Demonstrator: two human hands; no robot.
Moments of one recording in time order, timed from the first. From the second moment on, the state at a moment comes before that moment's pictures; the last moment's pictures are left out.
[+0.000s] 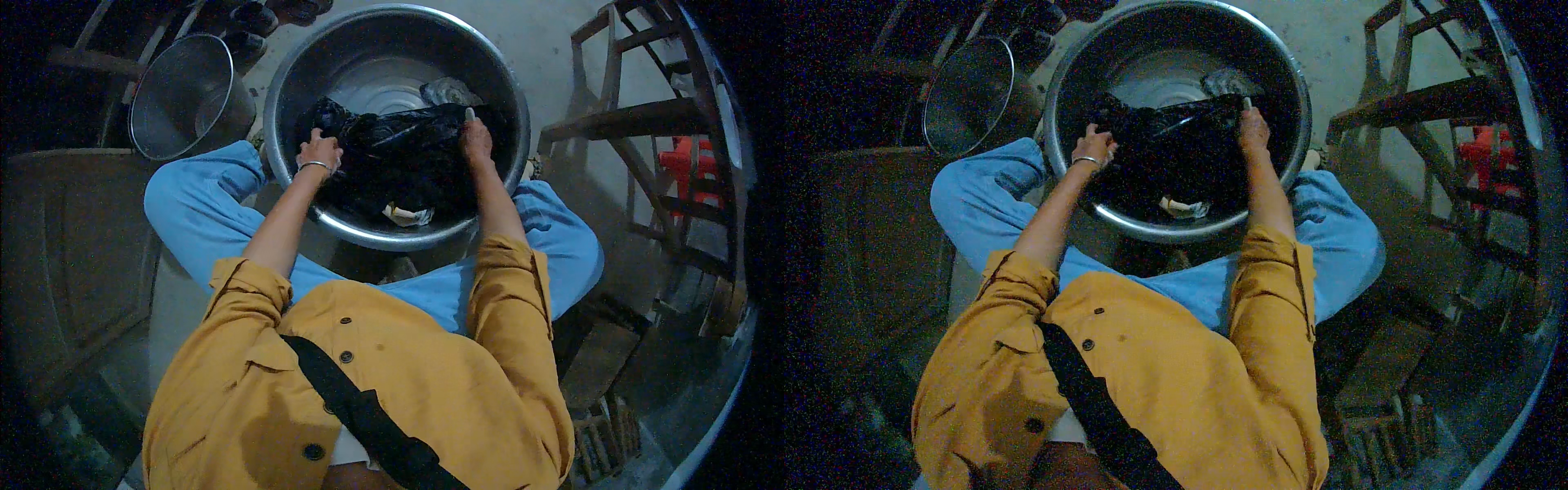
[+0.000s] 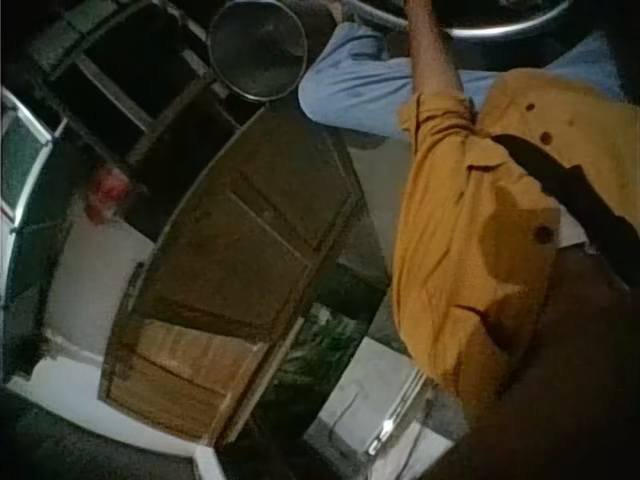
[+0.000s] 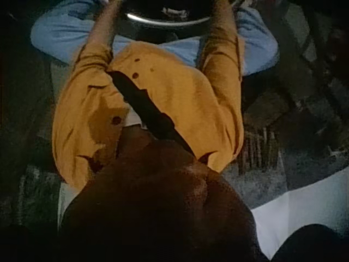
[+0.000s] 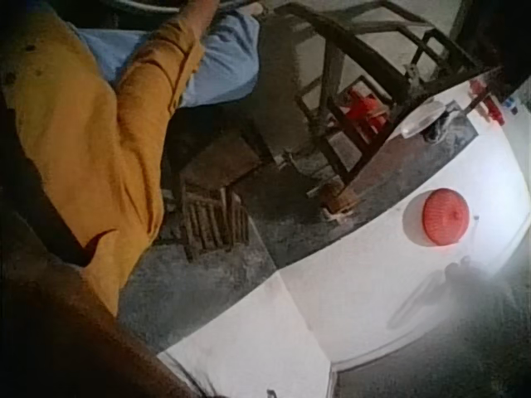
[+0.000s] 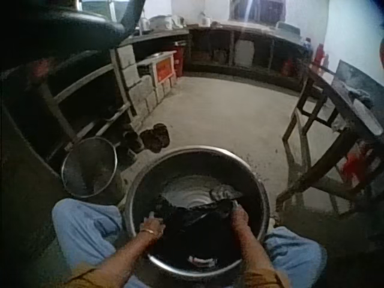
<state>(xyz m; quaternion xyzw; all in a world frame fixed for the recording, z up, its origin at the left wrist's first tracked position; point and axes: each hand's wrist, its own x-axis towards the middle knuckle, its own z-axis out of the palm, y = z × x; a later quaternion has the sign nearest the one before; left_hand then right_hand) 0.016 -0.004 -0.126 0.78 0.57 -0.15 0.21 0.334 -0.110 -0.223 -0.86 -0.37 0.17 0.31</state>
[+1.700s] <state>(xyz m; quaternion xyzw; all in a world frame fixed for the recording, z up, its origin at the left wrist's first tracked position) 0.066 -0.059 -0.095 0.25 0.45 0.09 0.85 0.191 -0.145 -0.072 -0.57 -0.48 0.52 0.41</state>
